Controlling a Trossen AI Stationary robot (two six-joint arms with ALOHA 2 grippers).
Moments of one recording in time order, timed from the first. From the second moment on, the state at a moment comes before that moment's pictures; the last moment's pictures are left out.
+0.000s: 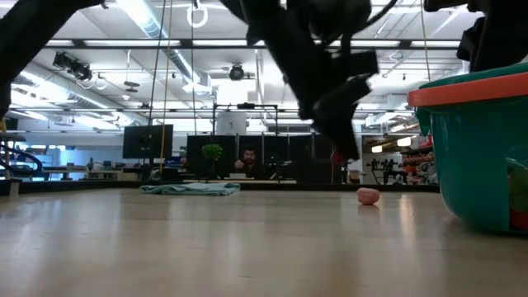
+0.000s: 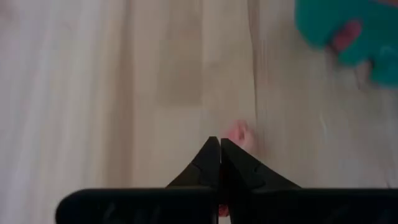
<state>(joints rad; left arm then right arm) -0.07 2.25 1.80 -0.49 -0.24 0.04 0.61 1.38 1.01 -0.87 0.29 1.08</state>
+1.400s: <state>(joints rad) -0.28 2.38 2.09 -0.20 -0.27 0.20 0.96 1.33 1.01 -0.97 0.39 1.39</state>
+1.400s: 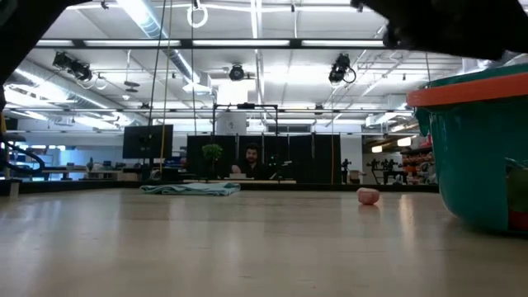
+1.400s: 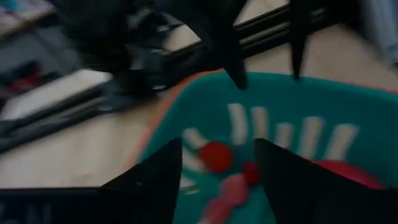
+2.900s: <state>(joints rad) 0.22 1.93 2.31 -1.53 -0.26 0.19 0.00 1.74 1.01 -0.59 -0.09 0.65</state>
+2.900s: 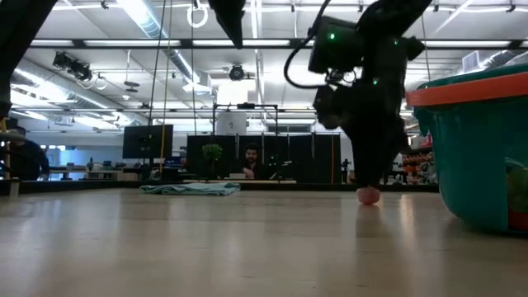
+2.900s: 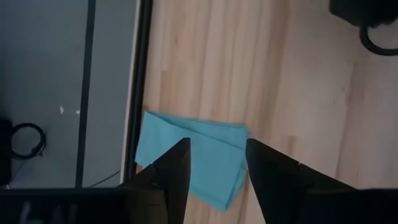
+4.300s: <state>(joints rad) 0.27 1.93 2.31 -1.53 -0.26 0.08 0.20 1.31 1.01 -0.75 -0.02 0.82</state>
